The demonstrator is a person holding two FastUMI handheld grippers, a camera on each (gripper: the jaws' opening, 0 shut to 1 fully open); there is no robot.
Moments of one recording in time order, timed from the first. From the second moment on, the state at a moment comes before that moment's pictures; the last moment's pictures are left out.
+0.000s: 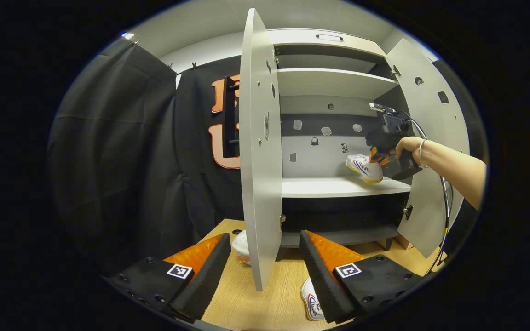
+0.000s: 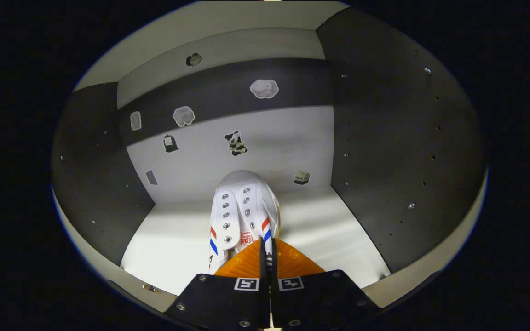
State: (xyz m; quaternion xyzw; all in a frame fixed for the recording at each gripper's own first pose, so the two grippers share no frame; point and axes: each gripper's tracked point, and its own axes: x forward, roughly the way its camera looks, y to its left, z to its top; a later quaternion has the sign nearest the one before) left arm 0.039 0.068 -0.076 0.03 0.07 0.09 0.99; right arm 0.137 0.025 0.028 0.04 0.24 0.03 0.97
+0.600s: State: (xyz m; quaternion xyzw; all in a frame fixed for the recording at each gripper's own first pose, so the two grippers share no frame) left arm 0.043 0.068 -0.084 0.02 0.08 0.10 0.99; right arm 0.131 0.025 0.044 0.05 0.21 0.04 0.98
